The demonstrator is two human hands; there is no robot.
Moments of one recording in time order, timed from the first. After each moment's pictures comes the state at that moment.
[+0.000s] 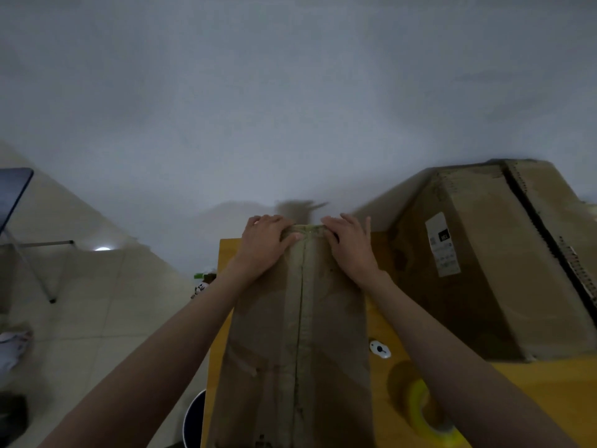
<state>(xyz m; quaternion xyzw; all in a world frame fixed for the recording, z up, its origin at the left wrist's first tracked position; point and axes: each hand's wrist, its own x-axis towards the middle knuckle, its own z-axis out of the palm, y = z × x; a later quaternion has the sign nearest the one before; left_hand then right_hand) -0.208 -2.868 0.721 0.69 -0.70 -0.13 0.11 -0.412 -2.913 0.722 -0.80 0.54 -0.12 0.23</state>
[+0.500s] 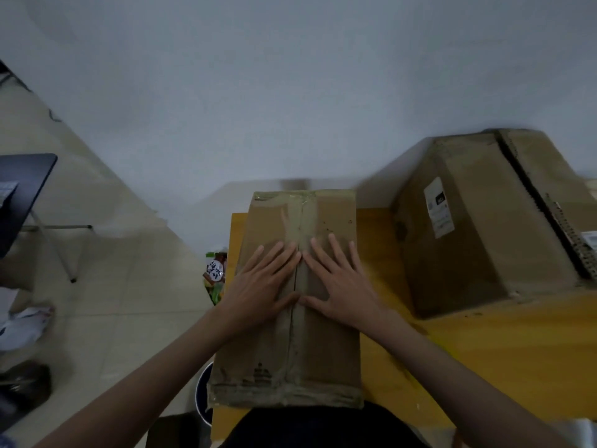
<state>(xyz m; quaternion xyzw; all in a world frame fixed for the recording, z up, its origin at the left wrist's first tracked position) -0.233 -2.684 0.729 0.60 -0.79 -0.08 -0.04 -0.443 -2.752 0.723 -0.92 0.38 0.07 0.07</state>
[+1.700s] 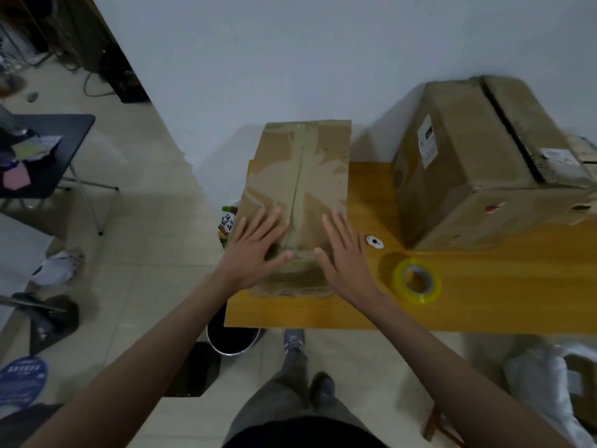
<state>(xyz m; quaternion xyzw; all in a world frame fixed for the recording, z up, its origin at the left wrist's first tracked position) -0.270 -2.507 0.715 0.68 -0.72 -0.11 0.06 -0.501 -2.567 0.707 -0.85 0.44 -0.18 0.24</state>
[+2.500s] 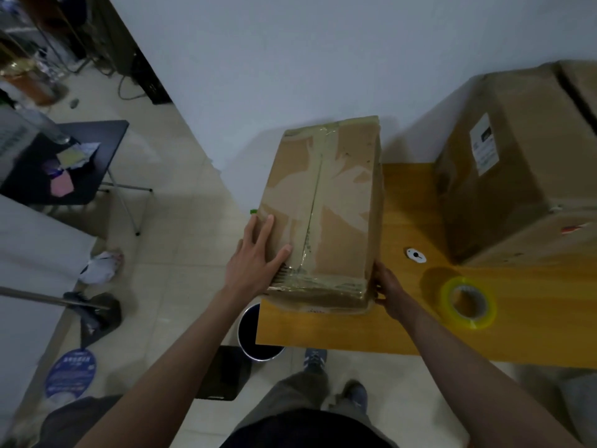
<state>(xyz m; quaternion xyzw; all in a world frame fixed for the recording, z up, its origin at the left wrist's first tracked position) -0.217 -2.523 0.710 0.81 -0.53 -0.19 0.14 -0.489 -2.630 0.614 -0.31 0.64 -0.12 0.69</state>
